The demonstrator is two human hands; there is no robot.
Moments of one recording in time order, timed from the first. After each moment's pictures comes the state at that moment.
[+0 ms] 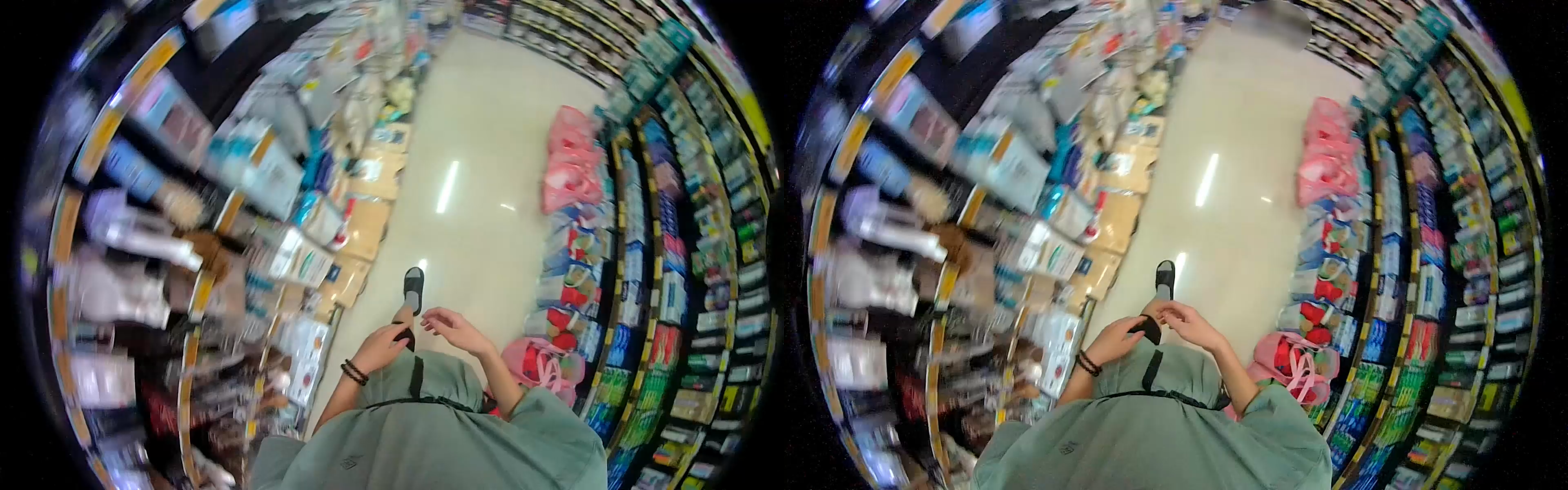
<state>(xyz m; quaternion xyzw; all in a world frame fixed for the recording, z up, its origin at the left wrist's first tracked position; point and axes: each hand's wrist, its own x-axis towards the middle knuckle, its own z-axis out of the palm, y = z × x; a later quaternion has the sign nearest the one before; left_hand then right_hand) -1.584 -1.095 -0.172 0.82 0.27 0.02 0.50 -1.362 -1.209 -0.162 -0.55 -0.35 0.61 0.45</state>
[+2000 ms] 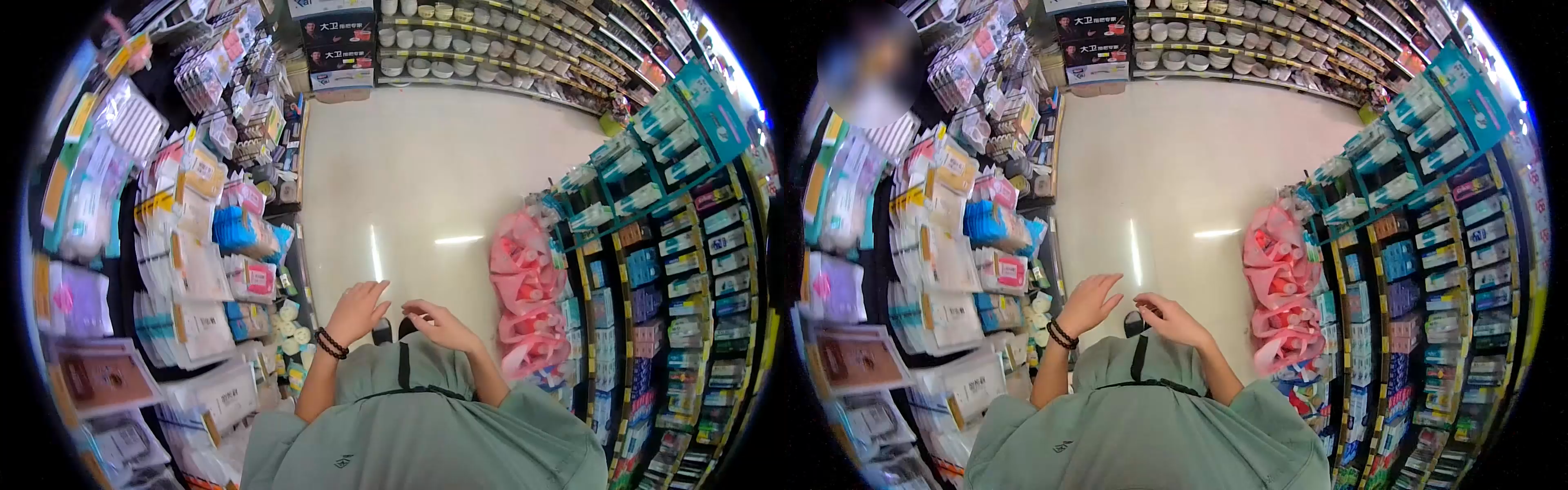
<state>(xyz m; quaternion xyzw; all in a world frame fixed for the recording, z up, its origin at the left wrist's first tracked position) -0.293 -0.128 -0.084 0.94 0.01 0.02 0.33 -0.205 -0.348 -0.062 -0.71 -0.30 0.39 0.50</state>
